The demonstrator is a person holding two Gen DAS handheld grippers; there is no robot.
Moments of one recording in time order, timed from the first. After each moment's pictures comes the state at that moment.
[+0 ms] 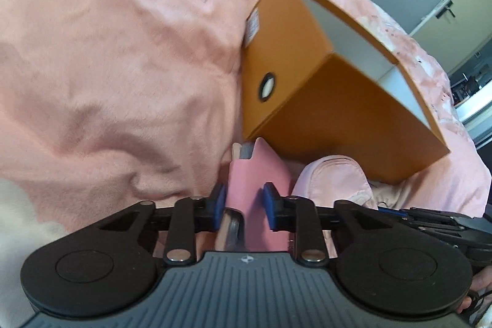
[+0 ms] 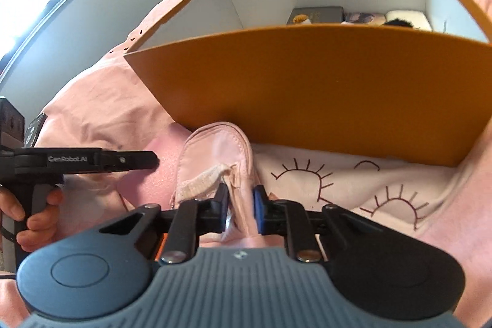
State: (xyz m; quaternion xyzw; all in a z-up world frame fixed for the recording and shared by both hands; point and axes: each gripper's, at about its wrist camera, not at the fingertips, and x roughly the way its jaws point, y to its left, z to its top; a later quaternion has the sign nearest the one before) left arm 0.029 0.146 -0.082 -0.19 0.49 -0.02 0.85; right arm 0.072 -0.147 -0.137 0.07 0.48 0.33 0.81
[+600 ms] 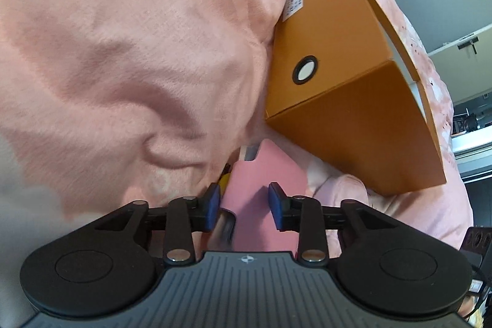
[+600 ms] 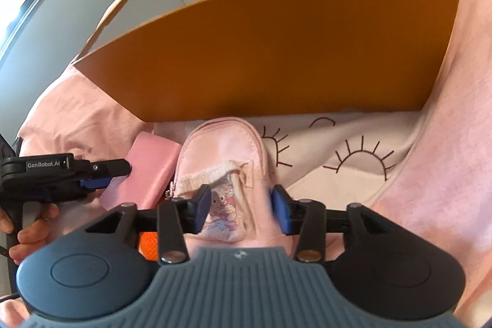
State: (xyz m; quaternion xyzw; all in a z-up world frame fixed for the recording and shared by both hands) left arm 0.055 0.161 -0.122 -0.30 0.54 0.00 0.79; right arm 0.083 -0.163 -0.159 0.11 0.55 0.26 0.78
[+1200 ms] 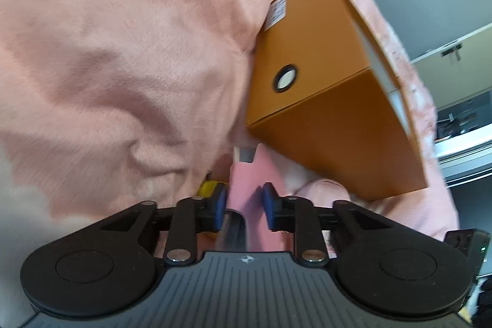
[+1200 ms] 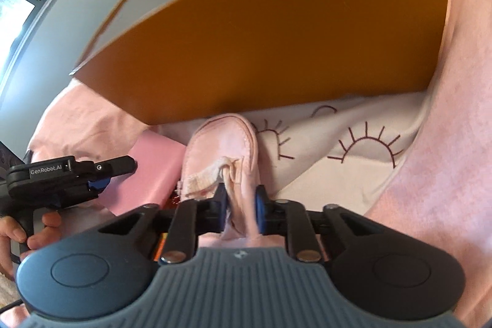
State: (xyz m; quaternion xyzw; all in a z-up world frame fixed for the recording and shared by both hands) left arm 0.045 0.161 -0.116 -0.33 0.51 -0.03 0.80; right arm 0.080 -0.169 -0.157 0.15 0.55 0.27 0.77
